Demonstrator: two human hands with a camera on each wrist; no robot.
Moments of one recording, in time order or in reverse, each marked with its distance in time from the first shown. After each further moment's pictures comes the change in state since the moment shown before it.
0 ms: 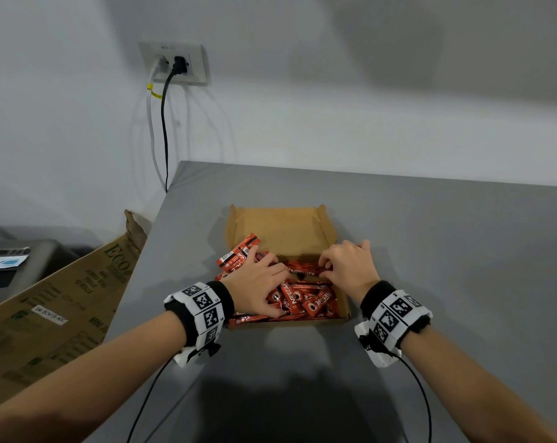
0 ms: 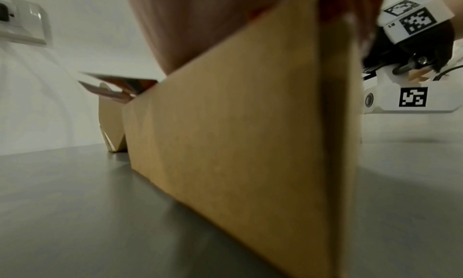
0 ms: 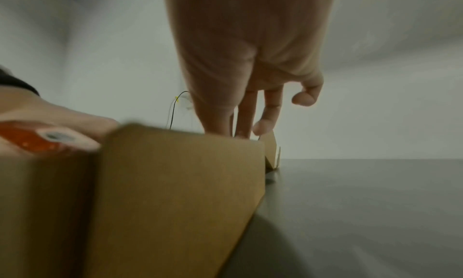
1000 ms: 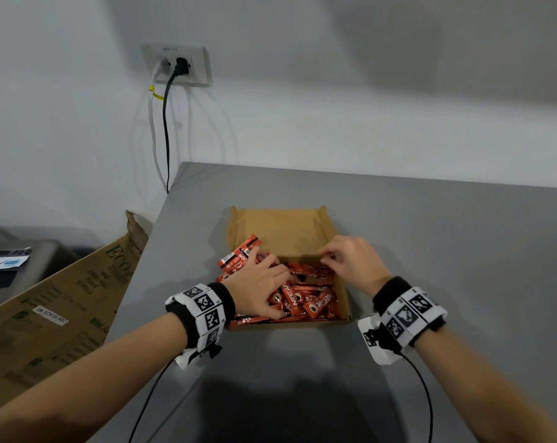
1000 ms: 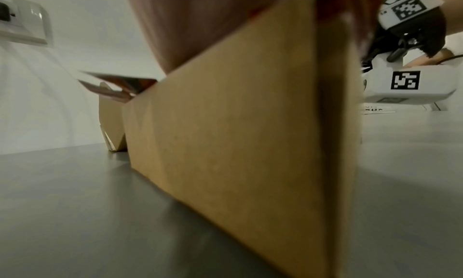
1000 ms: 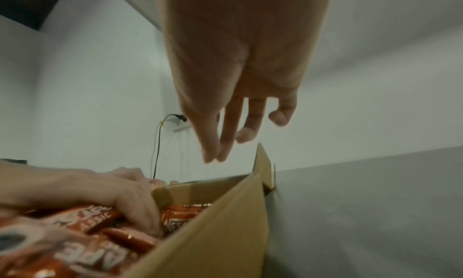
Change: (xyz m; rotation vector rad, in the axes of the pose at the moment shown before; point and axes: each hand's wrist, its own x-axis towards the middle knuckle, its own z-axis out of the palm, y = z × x) left_hand 0.000 0.001 0.000 0.012 0.004 0.000; right_hand 0.000 0.008 -0.018 0.317 0.071 -0.109
